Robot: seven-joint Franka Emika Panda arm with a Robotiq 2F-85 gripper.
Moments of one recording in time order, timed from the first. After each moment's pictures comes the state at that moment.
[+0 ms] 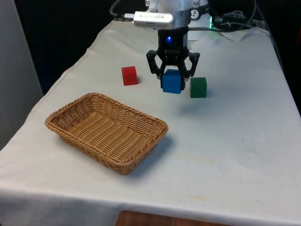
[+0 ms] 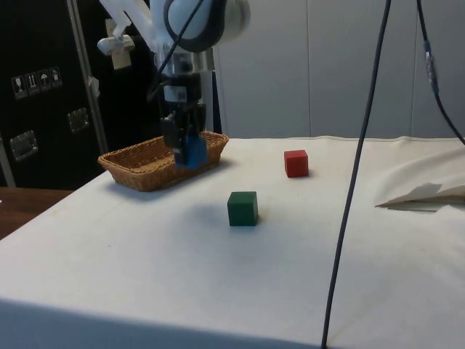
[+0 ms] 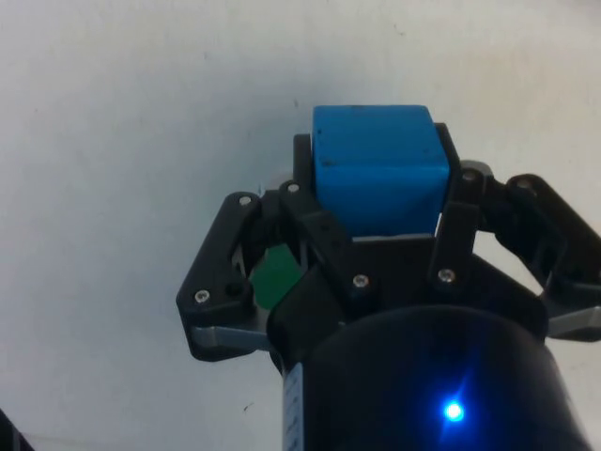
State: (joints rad) arm 0.03 0.39 -0.09 -2.03 0.05 2.49 0.00
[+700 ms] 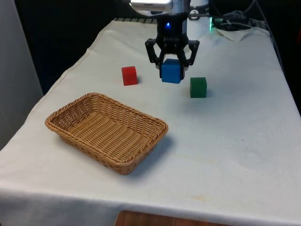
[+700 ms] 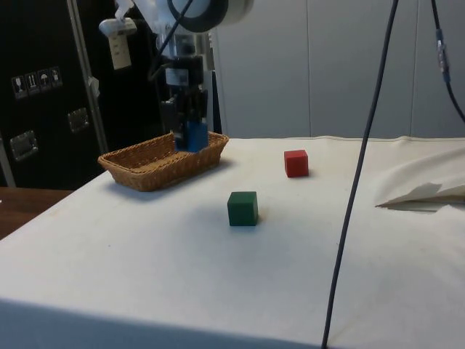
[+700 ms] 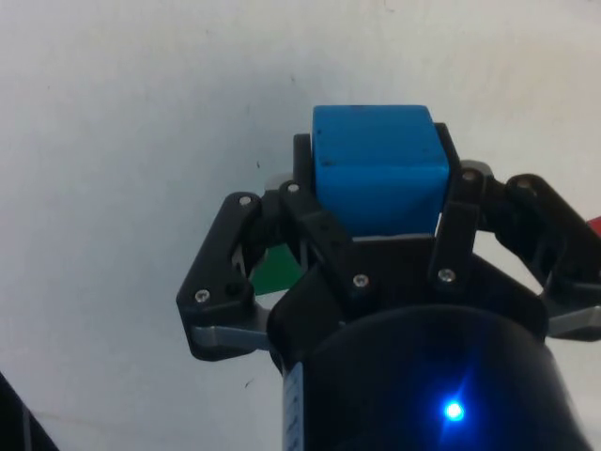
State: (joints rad) arm 0.03 0.32 -0.09 -2.06 0.05 2.46 0.00
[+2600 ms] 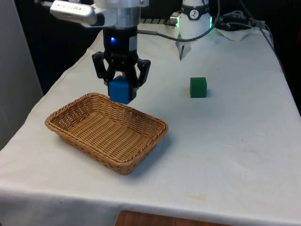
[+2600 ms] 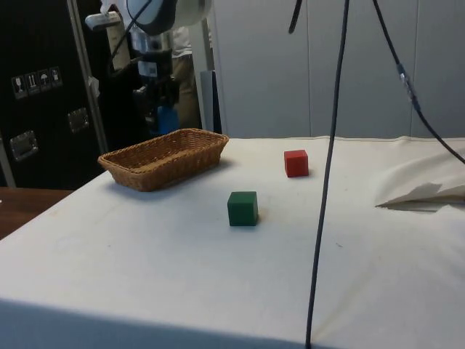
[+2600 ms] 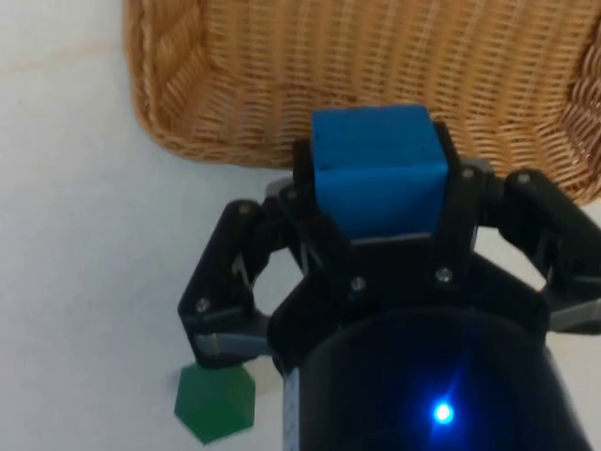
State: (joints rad) arm -0.01 0.66 -0.22 -1.51 0.10 2.29 -0.06
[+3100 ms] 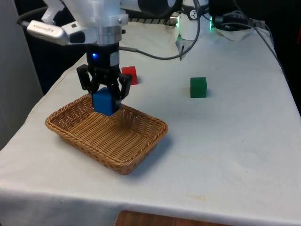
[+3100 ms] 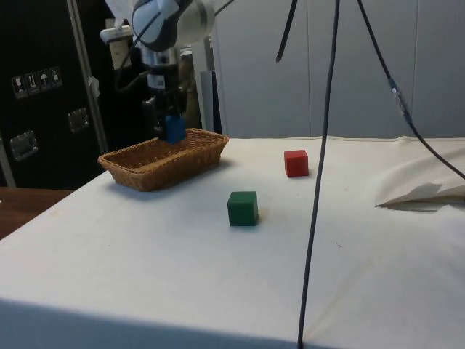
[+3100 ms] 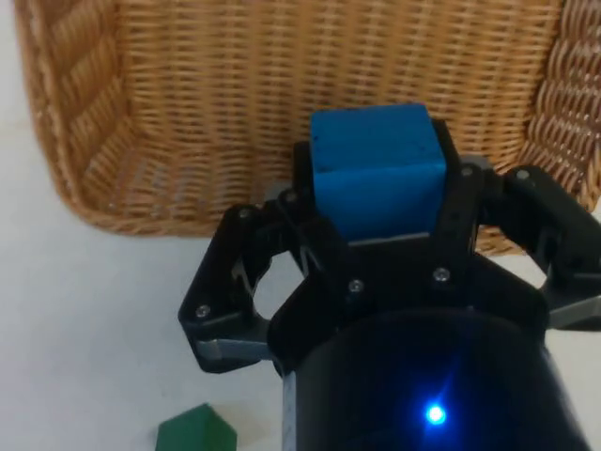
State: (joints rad) arm -0.04 0.77 -0.27 -1.42 0.16 2.30 -0.10
